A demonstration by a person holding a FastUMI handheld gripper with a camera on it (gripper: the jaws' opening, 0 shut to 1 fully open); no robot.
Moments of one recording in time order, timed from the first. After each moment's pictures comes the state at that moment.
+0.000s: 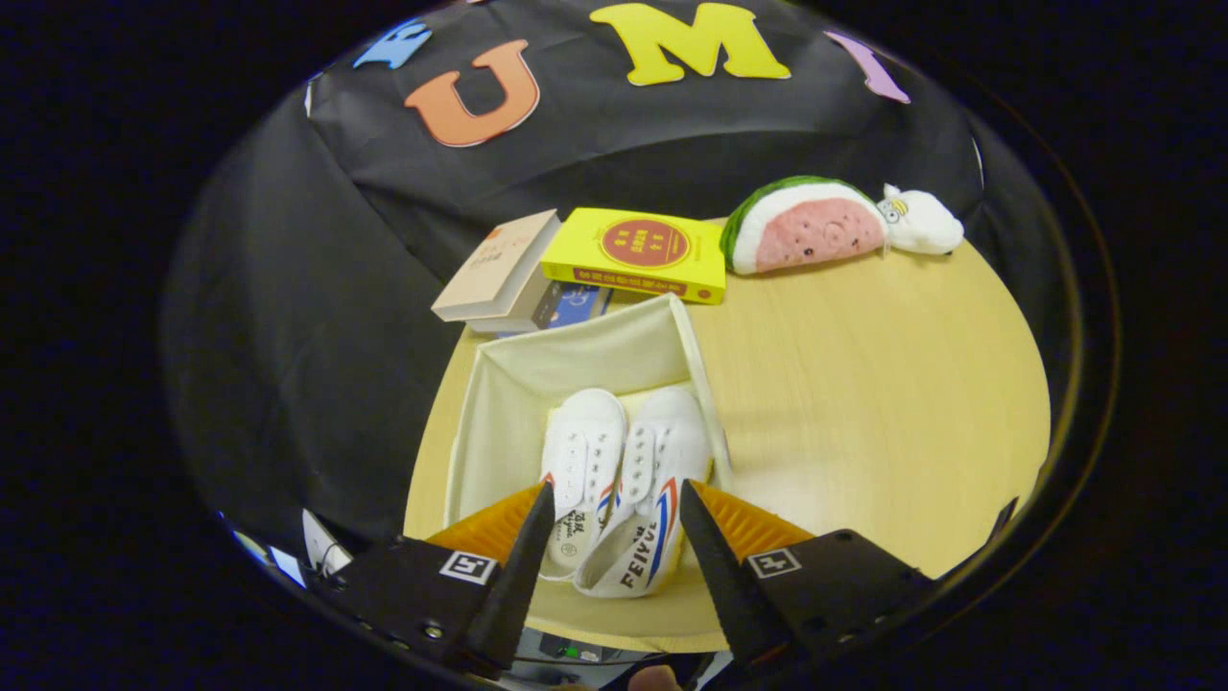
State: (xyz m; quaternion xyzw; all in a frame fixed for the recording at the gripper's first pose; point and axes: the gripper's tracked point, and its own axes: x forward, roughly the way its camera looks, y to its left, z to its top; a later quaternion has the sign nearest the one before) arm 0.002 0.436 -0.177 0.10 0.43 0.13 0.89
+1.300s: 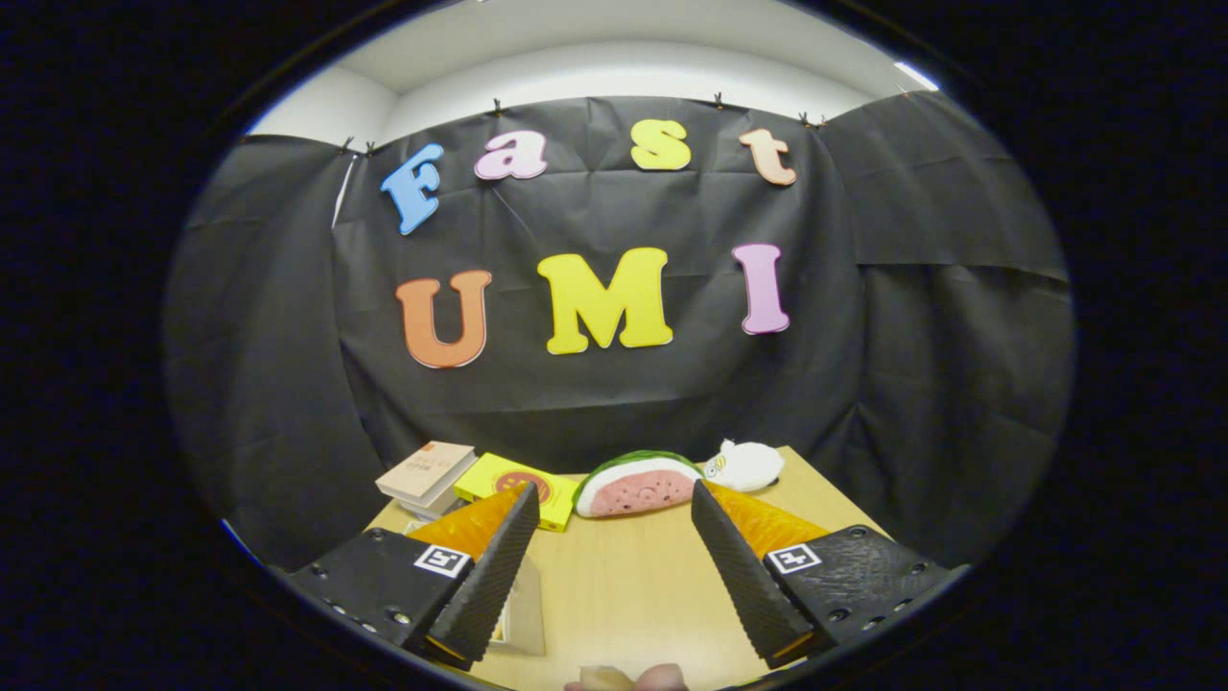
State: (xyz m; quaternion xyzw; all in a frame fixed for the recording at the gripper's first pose) arm -0.060 0.226 0.022 0.07 0.08 0.01 0.99
